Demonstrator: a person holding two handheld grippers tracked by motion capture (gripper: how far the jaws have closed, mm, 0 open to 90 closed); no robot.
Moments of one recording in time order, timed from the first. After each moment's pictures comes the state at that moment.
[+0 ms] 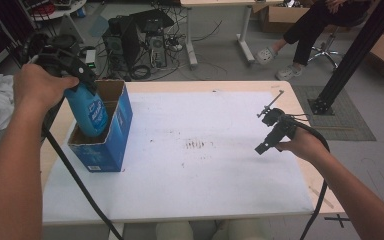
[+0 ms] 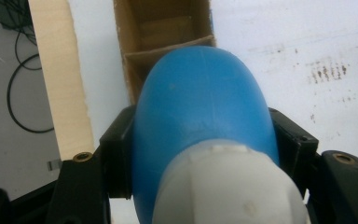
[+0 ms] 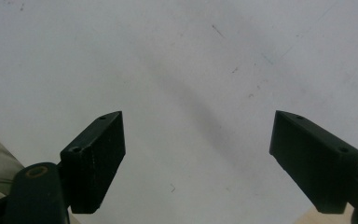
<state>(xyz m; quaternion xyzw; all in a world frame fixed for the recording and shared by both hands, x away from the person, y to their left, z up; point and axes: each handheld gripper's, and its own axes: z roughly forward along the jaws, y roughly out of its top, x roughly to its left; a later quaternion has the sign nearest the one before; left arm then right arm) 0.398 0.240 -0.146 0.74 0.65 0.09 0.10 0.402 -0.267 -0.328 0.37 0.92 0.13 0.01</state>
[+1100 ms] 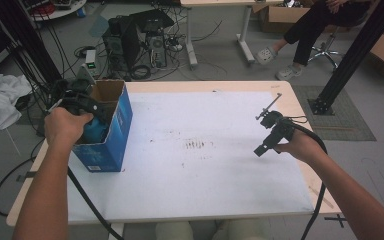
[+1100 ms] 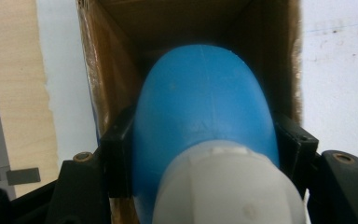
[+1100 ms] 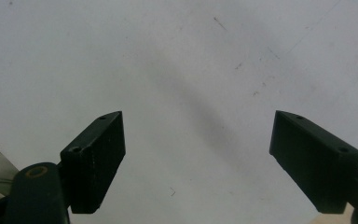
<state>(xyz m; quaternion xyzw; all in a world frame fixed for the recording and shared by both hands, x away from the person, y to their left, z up) 0.406 0.254 -0.261 0.72 0.68 0.07 0.09 0.405 -0.267 -0.339 0.37 0.92 0.12 0.00</state>
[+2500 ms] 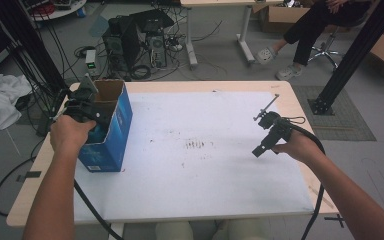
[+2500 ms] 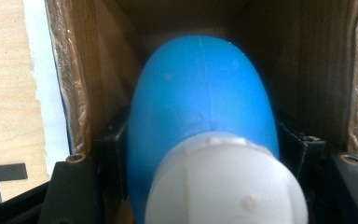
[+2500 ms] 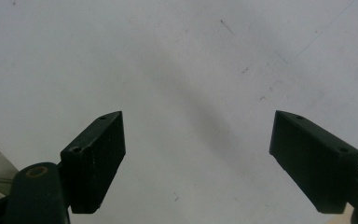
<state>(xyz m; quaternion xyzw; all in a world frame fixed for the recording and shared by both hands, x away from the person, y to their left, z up) 0.406 0.255 -0.285 0.71 0.69 0.06 0.08 0.405 -0.262 -0.343 0.37 0.92 0.12 -0.01</state>
